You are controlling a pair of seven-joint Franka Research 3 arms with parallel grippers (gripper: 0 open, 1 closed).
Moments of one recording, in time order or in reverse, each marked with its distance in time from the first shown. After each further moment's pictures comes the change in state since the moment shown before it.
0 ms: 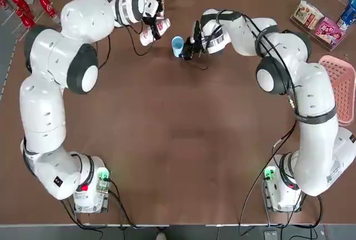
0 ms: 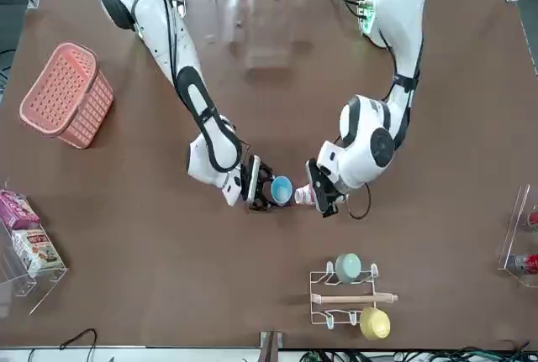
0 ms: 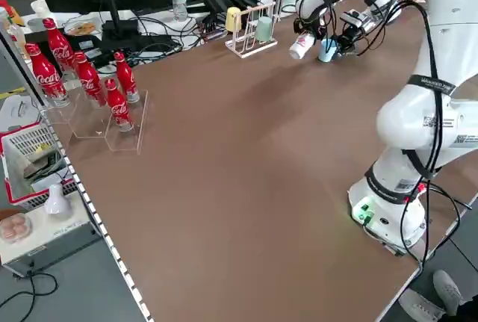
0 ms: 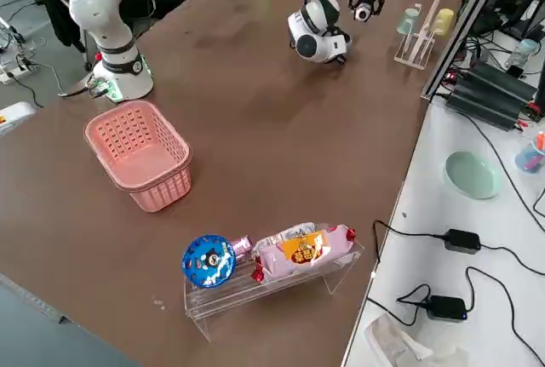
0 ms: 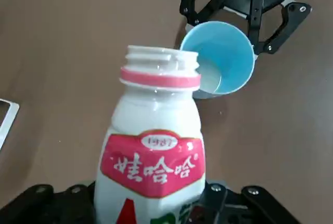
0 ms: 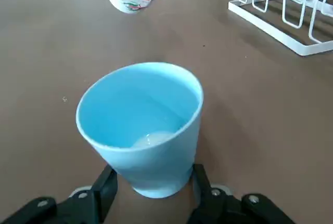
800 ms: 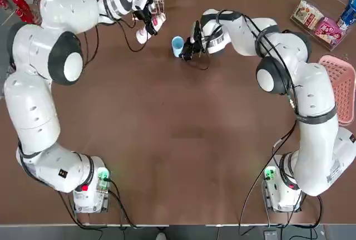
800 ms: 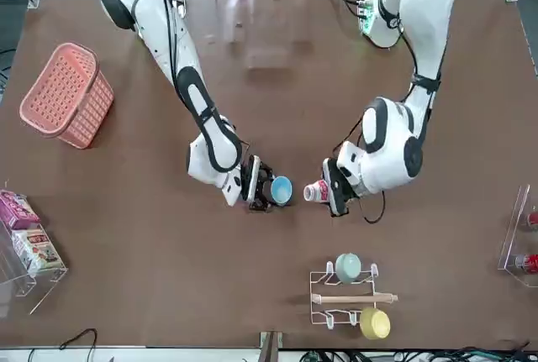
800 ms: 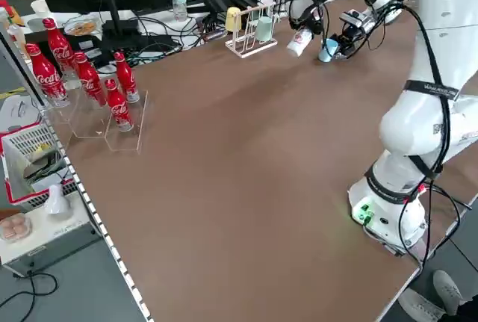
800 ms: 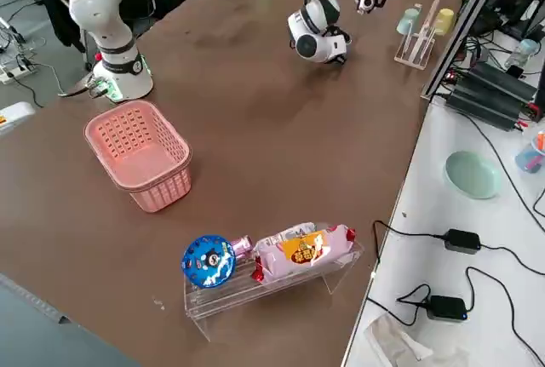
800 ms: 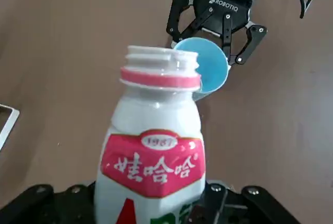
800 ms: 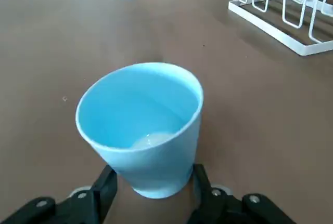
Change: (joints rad) left arm 0.238 -0.068 -0.203 -0.038 -0.050 -0.058 0.129; right arm 0.000 0.000 0.000 0.000 0.000 0.000 0.000
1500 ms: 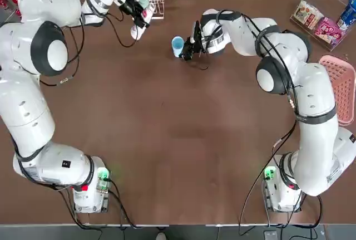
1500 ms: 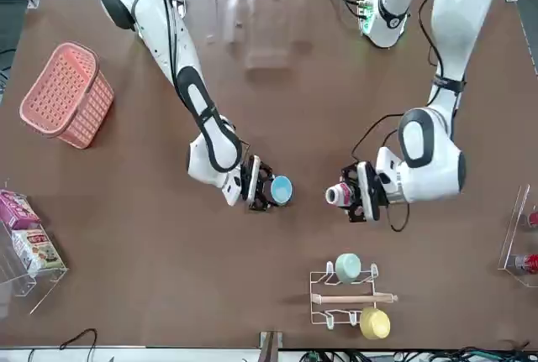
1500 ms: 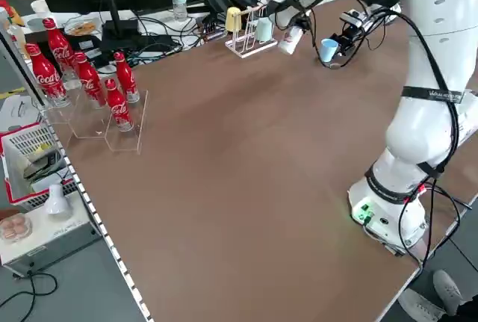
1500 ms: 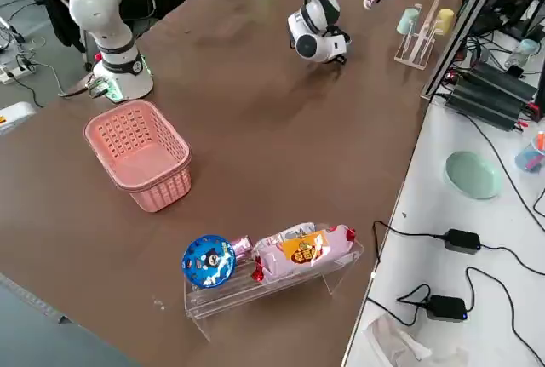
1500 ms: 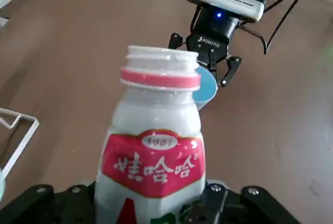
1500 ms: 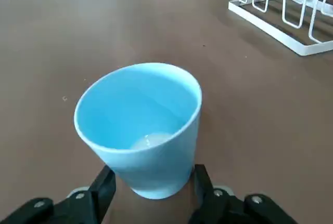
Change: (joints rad) left arm 0.278 -0.023 -0.168 -0.016 -0.180 -0.095 0.226; right arm 0.000 0.000 0.000 0.000 0.000 0.000 0.000
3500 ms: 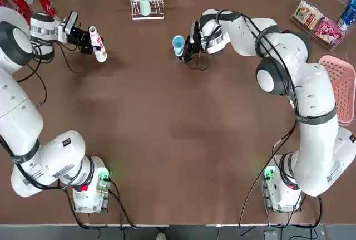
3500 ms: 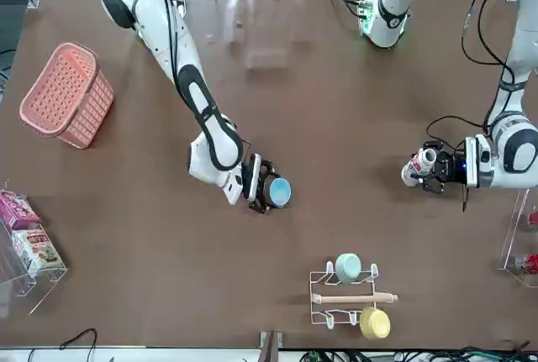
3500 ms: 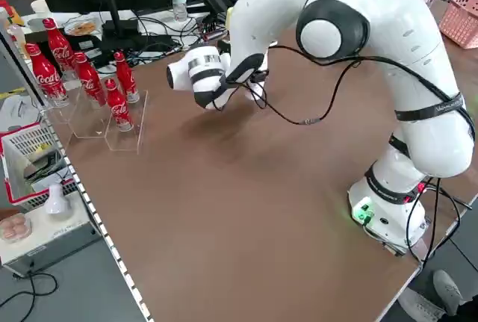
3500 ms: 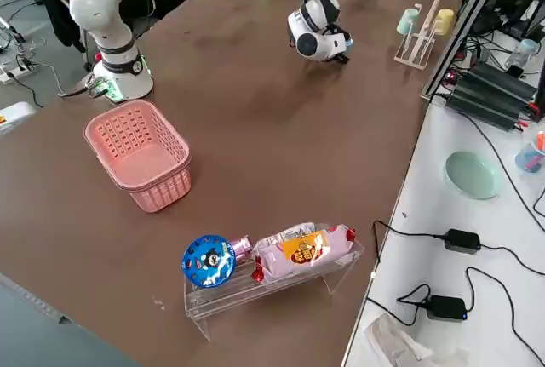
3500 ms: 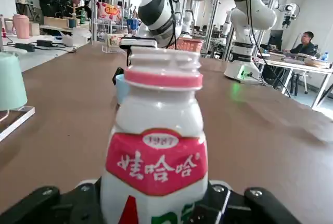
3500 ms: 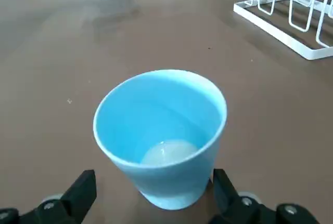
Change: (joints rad) left arm 0.666 0.201 -0.012 -0.004 -0.126 -0.728 0.823; right arm 0.006 -0.005 0.000 -0.002 -0.006 -0.003 0.001
